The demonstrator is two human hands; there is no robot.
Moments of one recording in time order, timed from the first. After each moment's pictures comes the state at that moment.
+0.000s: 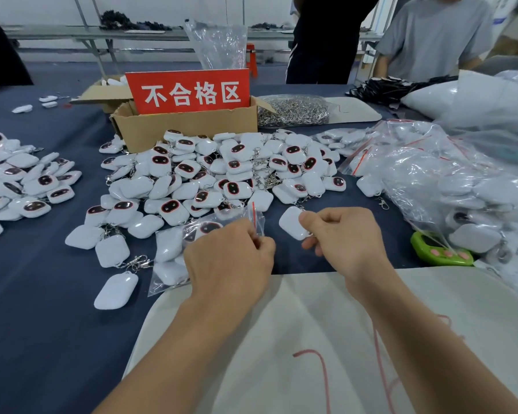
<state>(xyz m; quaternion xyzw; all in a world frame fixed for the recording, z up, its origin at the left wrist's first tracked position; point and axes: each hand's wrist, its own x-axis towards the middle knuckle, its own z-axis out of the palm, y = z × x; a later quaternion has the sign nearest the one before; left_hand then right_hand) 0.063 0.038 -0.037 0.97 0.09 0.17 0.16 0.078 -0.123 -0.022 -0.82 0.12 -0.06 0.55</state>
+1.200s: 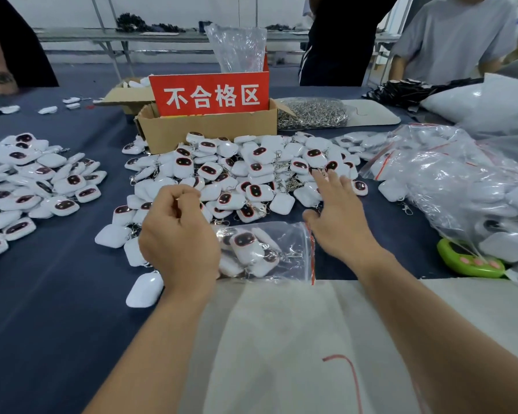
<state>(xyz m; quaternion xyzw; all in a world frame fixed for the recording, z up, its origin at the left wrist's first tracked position) 0.075 0.102 -0.015 0.71 0.20 0.40 0.55 0.151 -0.111 -0.050 -0.97 -0.04 -0.11 0.23</state>
